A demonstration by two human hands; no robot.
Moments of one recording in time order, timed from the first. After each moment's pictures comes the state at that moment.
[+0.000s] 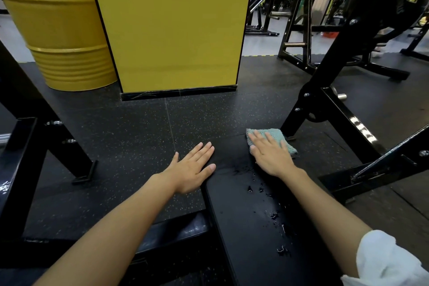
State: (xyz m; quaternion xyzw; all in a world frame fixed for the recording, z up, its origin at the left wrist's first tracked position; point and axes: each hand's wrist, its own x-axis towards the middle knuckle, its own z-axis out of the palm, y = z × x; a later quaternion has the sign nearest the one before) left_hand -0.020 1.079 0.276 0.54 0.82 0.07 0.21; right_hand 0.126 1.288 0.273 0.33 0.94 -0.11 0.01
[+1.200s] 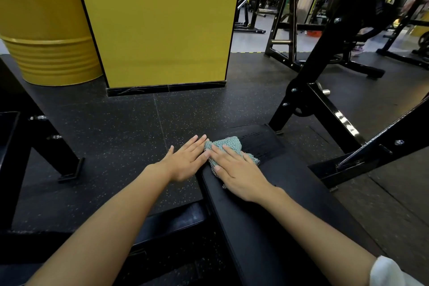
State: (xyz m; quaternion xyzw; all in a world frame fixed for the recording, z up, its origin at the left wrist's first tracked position) left_hand -0.025 1.080 0.273 0.54 0.81 0.11 0.22; right_hand 0.138 1.183 0.280 0.19 0.97 -0.14 0.01
